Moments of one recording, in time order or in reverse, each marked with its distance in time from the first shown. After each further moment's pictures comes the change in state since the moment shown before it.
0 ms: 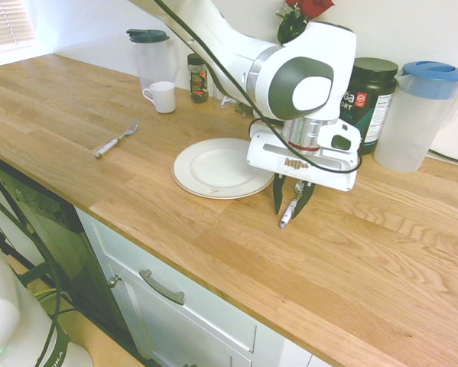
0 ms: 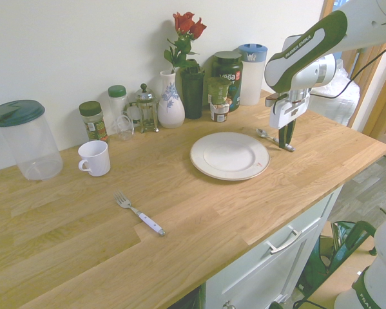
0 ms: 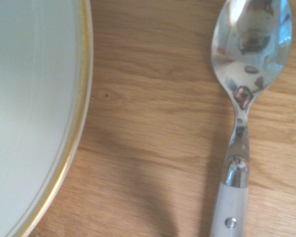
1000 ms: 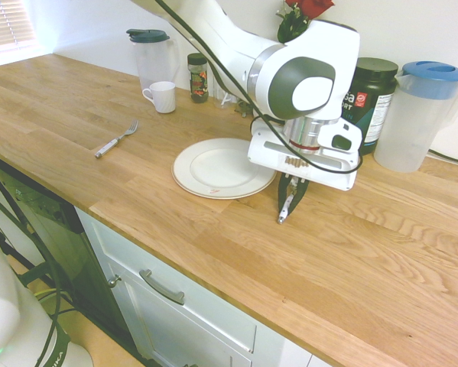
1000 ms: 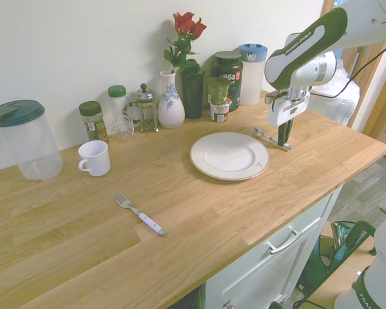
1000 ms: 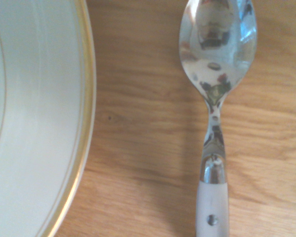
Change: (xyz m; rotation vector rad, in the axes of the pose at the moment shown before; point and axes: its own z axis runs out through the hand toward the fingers) arm 0.006 -0.001 -0.027 0.060 0.033 0.035
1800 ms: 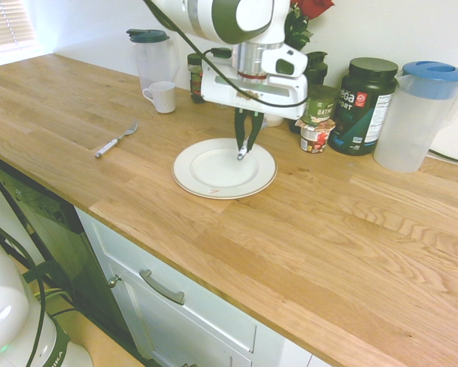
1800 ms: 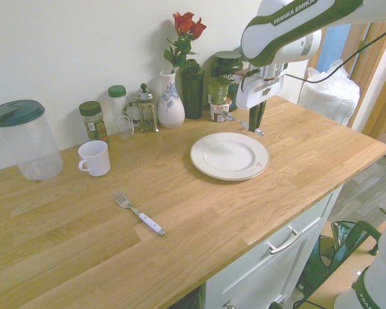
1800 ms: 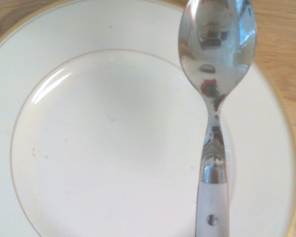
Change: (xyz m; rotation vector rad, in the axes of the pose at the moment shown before) arm -0.084 -0.118 -0.047 0.027 0.046 -0.080
